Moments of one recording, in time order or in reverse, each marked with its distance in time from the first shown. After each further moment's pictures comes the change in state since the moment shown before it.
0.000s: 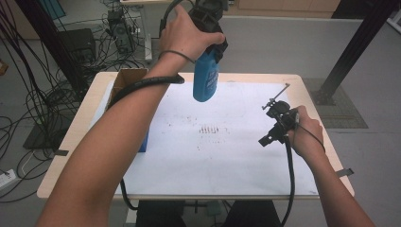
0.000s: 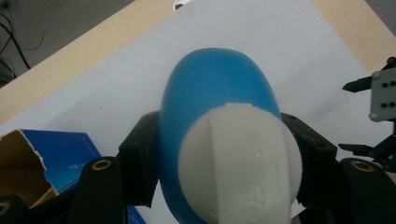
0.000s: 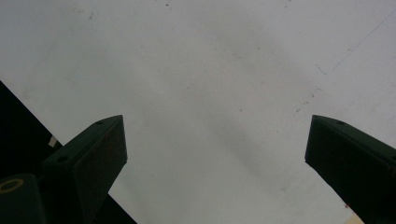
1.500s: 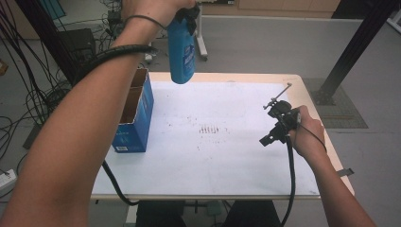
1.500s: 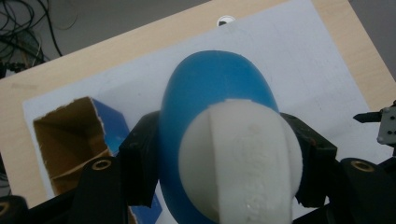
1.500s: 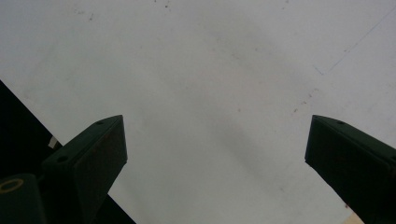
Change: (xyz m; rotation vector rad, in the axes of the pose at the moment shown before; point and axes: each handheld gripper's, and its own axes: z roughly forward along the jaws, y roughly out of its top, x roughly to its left) left arm 0.066 -0.016 -0.061 -0.039 0.045 -0.209; right arm -0.002 -0.002 -0.002 -0.014 -0.004 -0.004
